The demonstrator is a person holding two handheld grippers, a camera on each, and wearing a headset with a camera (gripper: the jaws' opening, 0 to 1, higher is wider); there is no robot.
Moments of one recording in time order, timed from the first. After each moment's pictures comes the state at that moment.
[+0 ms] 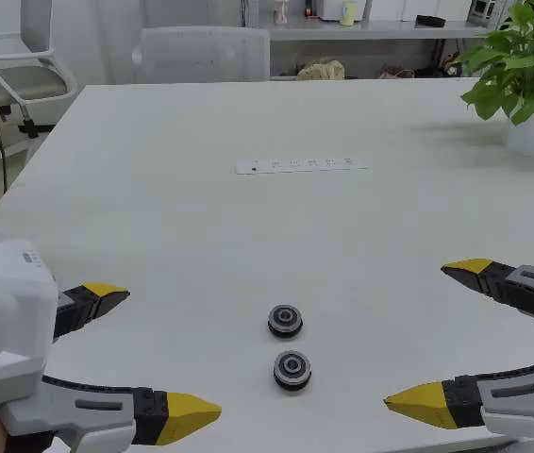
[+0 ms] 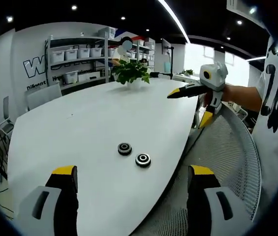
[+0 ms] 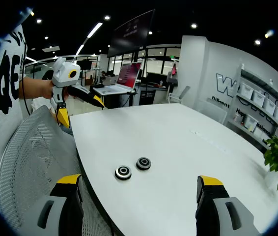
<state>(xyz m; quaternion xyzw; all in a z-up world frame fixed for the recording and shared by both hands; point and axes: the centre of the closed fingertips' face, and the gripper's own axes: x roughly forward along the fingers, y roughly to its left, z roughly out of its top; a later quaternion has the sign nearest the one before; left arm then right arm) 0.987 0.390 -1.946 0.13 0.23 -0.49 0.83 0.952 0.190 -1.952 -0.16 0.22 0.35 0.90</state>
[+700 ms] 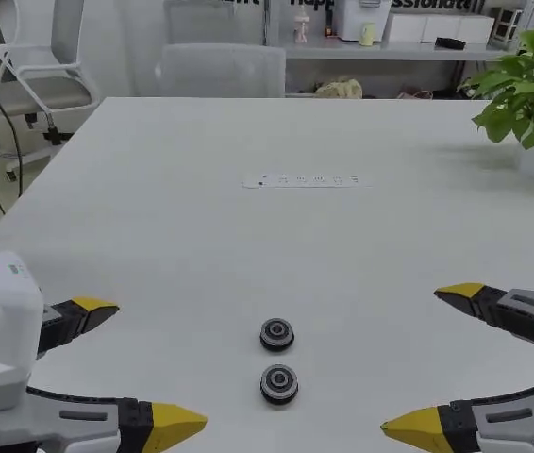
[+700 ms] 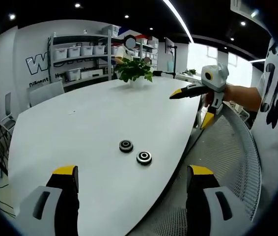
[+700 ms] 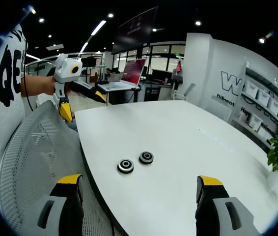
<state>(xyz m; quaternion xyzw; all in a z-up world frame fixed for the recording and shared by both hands) 0.995 0.390 -1.947 0.13 0.23 -0.49 0.83 0.956 0.190 -1.955 -0.16 0.23 0.35 0.89</state>
